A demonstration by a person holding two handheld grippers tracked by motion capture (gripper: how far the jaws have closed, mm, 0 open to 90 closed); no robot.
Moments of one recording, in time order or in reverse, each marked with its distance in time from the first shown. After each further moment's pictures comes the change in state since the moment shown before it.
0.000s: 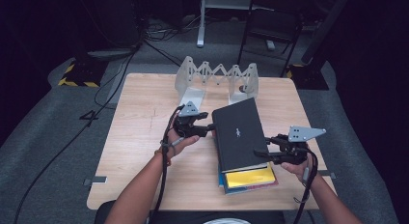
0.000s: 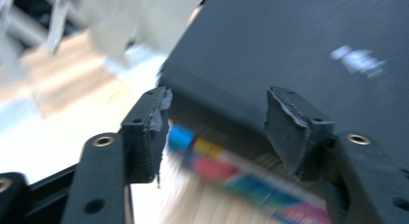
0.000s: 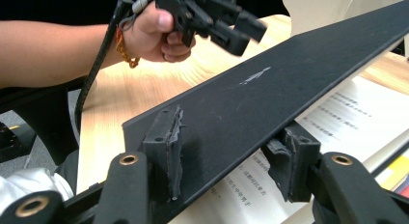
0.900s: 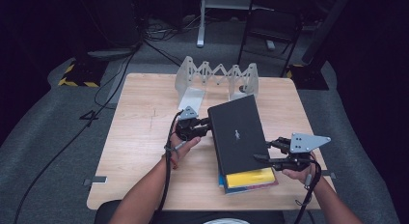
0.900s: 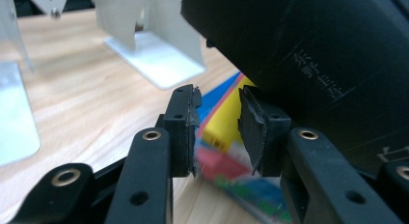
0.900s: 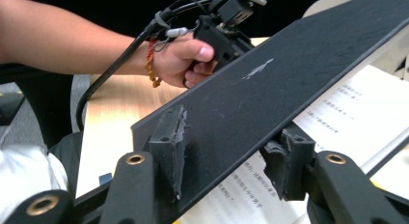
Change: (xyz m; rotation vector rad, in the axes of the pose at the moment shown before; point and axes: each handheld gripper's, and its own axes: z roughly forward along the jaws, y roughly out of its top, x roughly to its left) left arm -0.003 -0.013 0.019 -0.118 -0.072 -0.127; right arm 0.026 0.012 -0.008 -0.005 0.003 -0.195
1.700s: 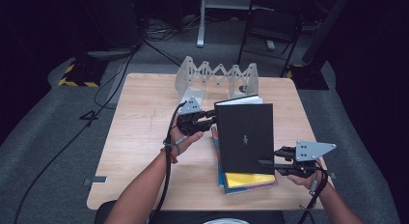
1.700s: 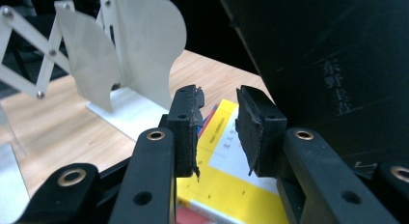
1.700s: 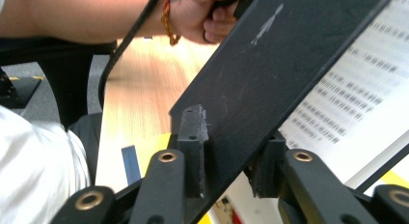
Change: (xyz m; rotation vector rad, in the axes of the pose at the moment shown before) left arm -0.032 0.051 -0.022 -0.062 -0.062 0.150; right arm 0.009 -0.013 -0.014 0.020 0.044 -0.034
